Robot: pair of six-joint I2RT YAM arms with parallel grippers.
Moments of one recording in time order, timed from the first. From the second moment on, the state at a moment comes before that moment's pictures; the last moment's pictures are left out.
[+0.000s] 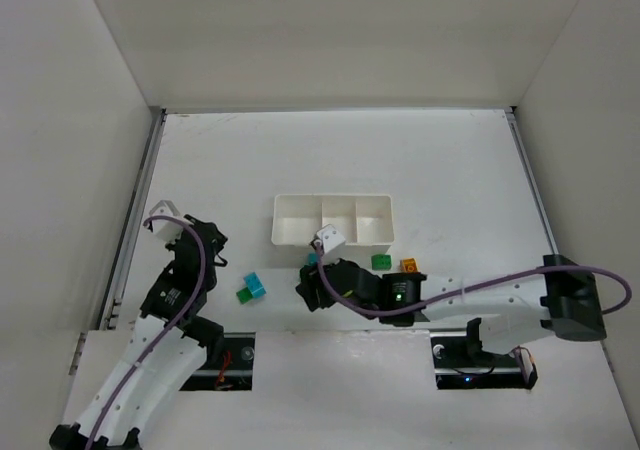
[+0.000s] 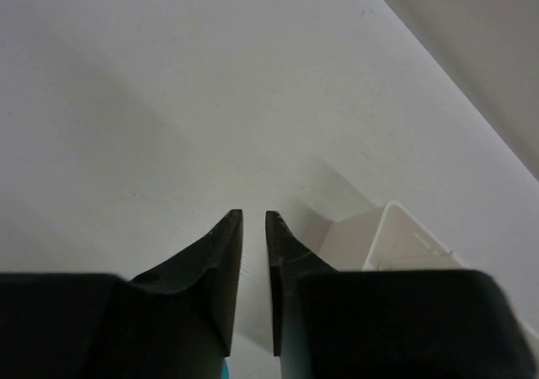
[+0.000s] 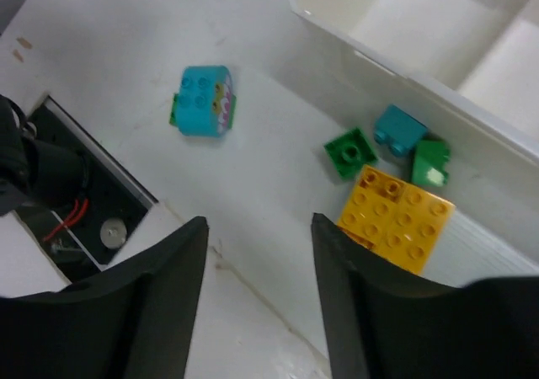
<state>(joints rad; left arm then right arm) -0.39 0.50 0.52 -0.48 -0.65 -0.86 1.40 1.34 0.86 -0.05 0.49 0.58</state>
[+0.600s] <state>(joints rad) -0.23 0.45 0.43 -0.56 -0.54 -0.88 1.44 1.95 1.23 0.12 0.47 0.50</state>
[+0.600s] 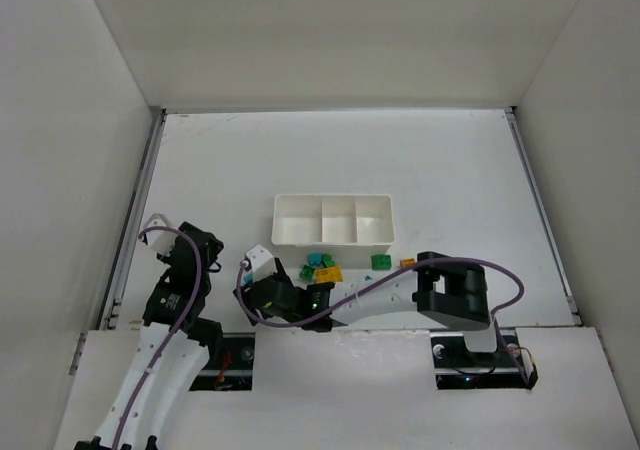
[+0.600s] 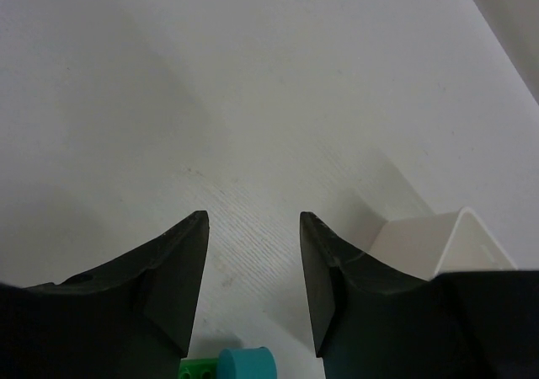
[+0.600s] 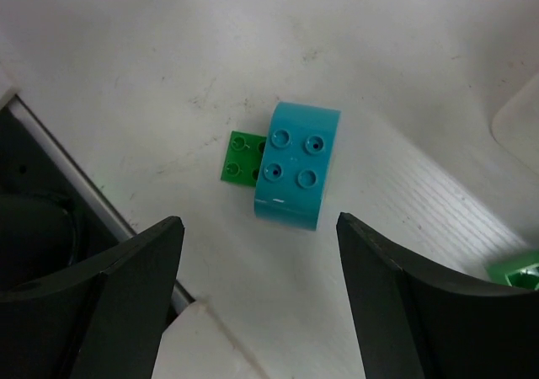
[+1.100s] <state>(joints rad) -0.22 0.43 0.42 -0.56 -0.46 -0.87 1.43 2.06 1.32 0.12 0.57 0.48</state>
